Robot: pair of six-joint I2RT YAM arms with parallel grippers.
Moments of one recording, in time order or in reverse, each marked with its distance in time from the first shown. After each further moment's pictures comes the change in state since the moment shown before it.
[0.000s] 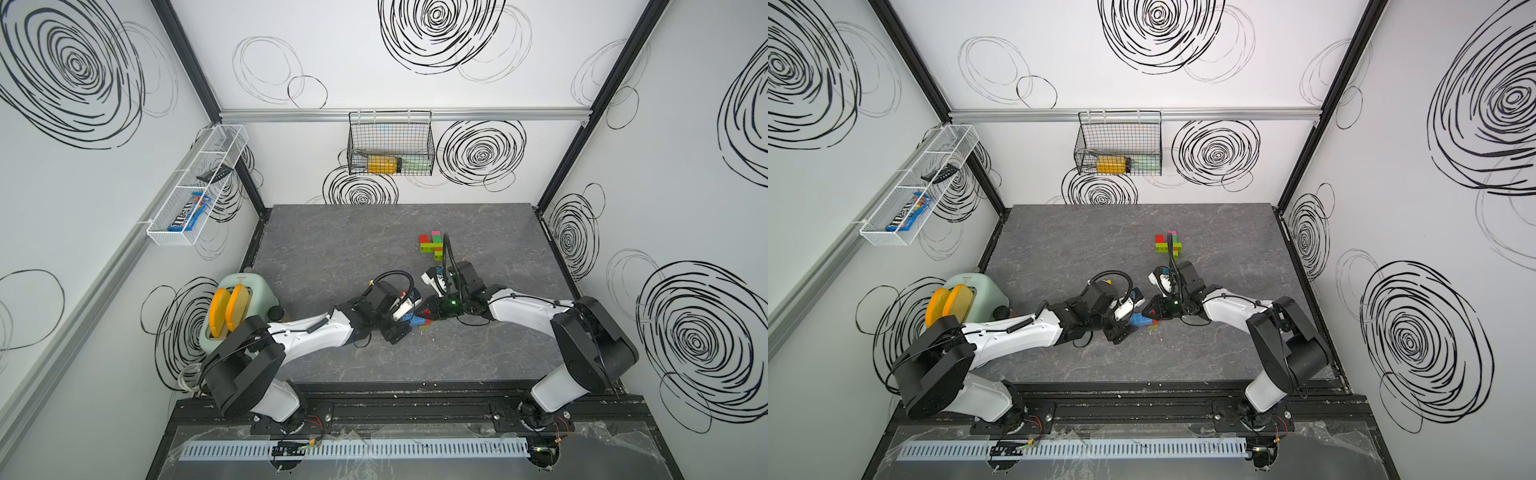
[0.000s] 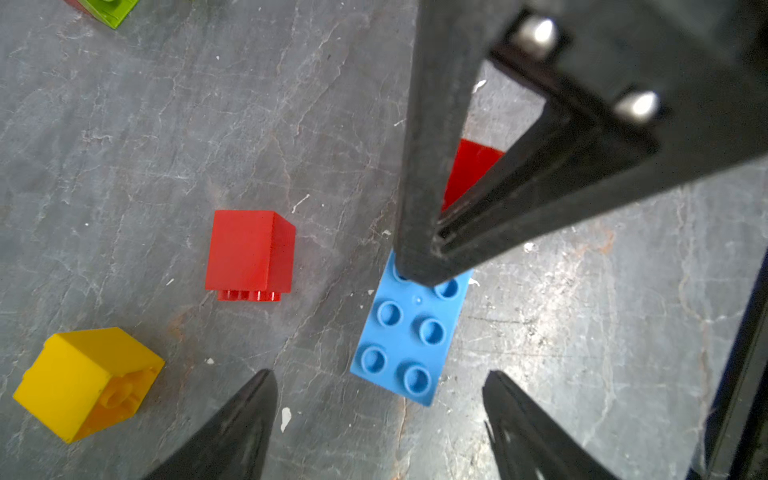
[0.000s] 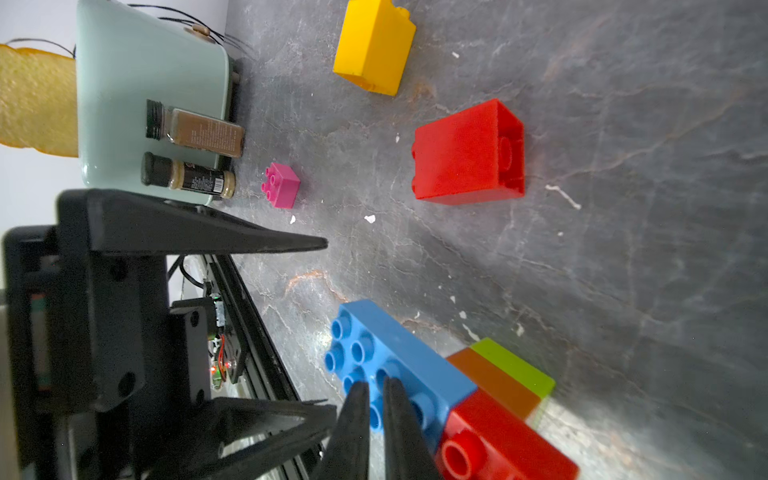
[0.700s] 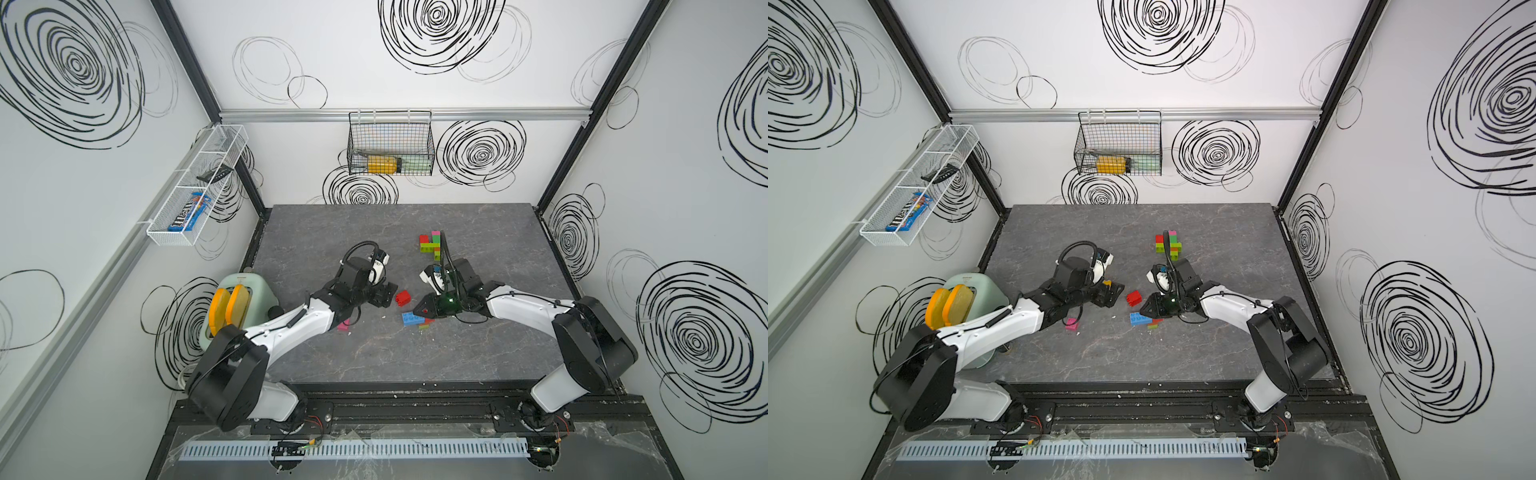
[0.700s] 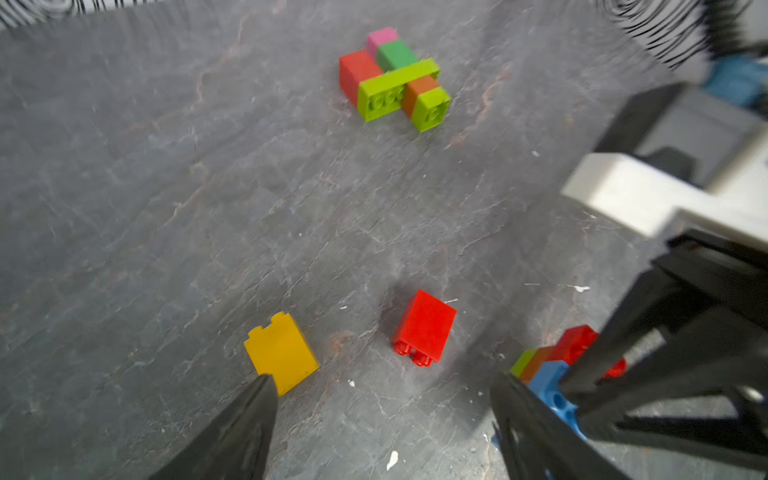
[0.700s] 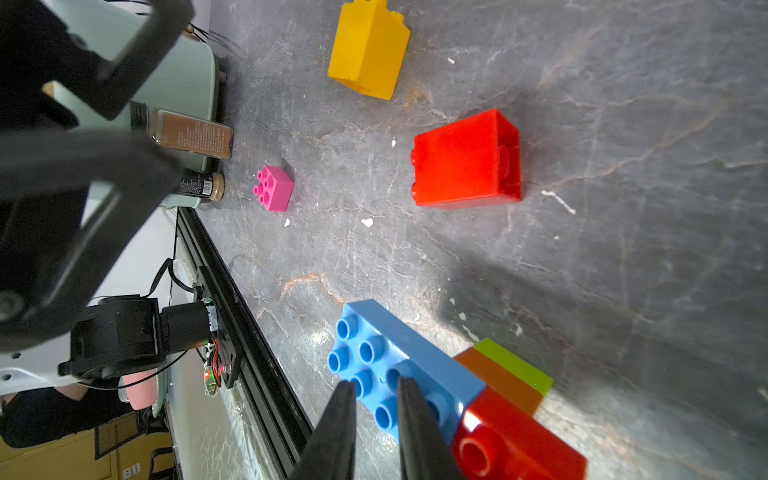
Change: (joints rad) left arm 0.247 -0.009 0.093 0.044 -0.034 -0.378; right arm 0.009 0.000 0.047 -0.066 0.035 0.001
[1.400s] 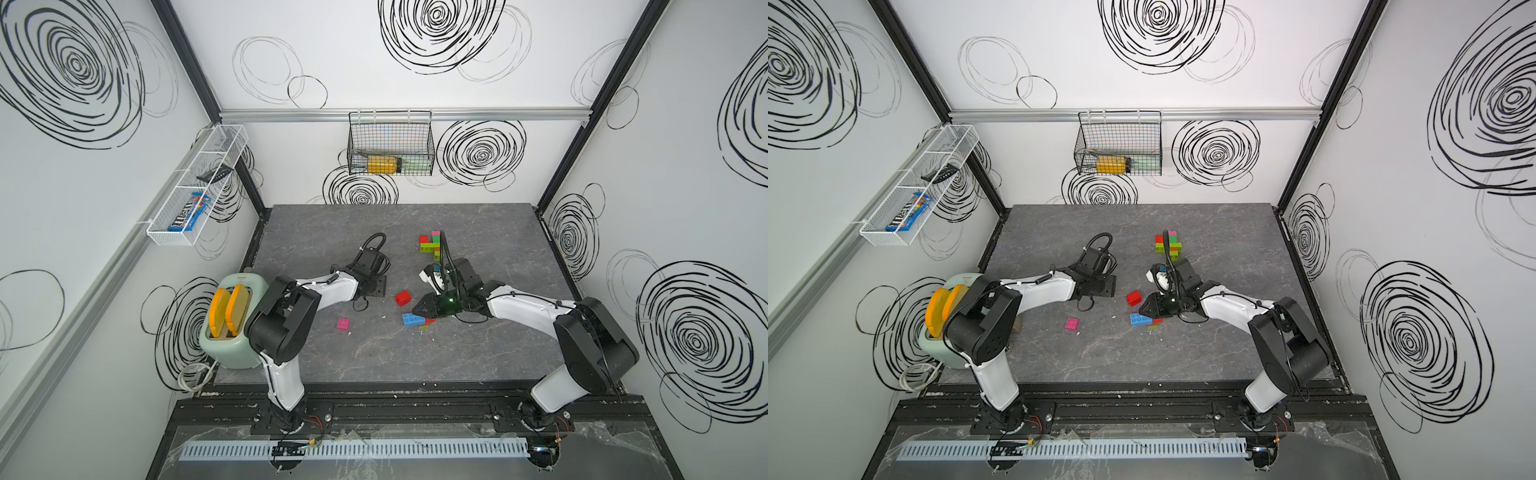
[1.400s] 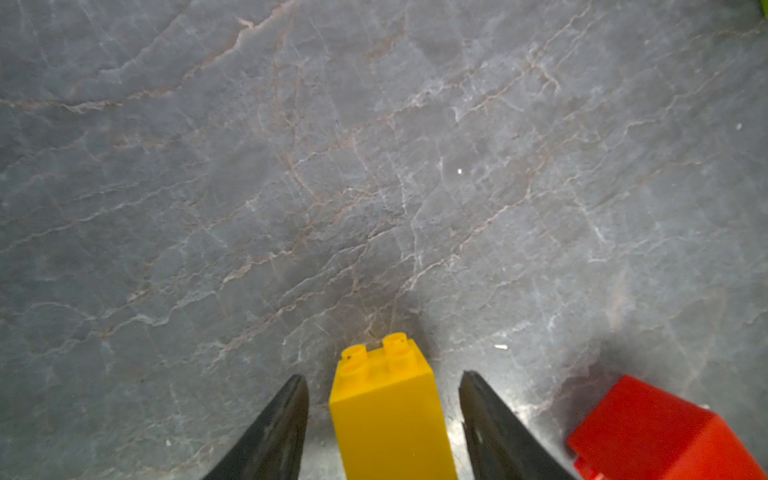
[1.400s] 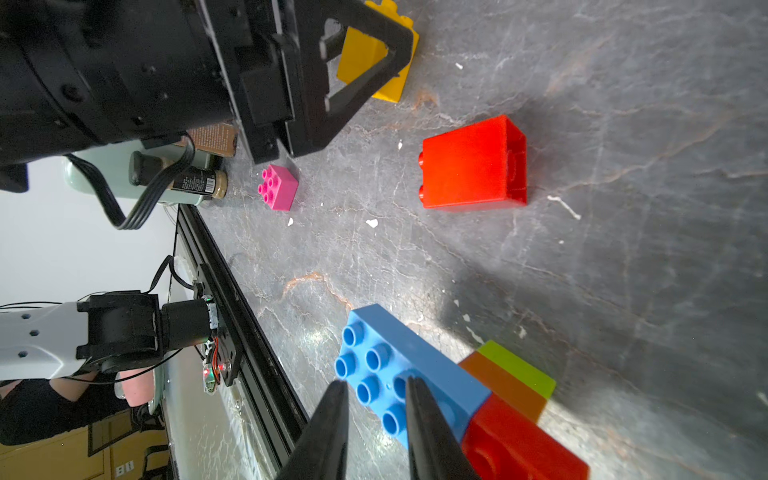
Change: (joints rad) left arm 0.042 0.376 0.214 -0.165 -0.175 -0.163; right arm 0.005 -0.008 0.003 -0.005 0.001 -0.015
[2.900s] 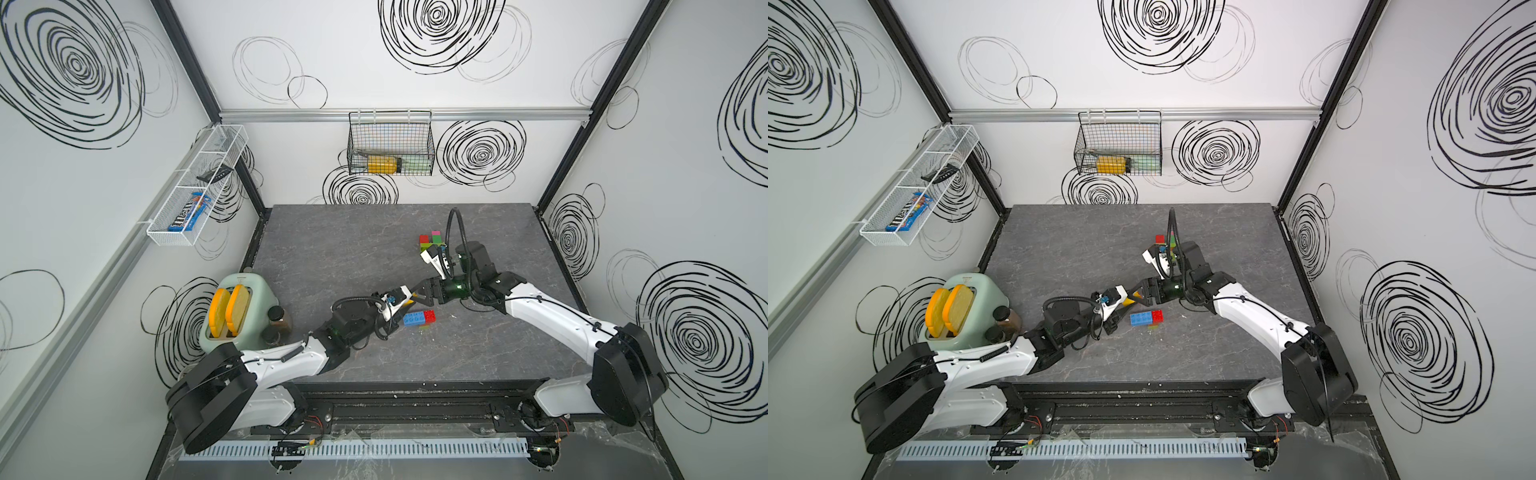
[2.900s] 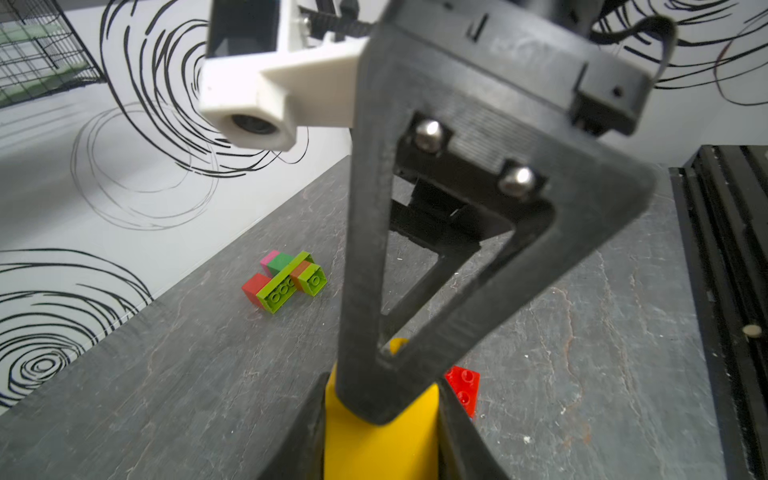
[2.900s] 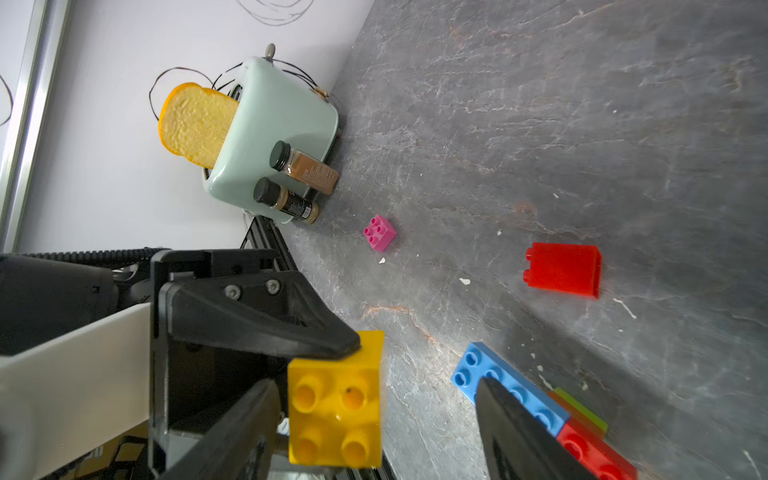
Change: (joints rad) left arm -0.299 -0.582 -0.628 0.926 0.235 0.616; right arm 0.007 -0.180 0.122 -0.086 -0.073 -0.051
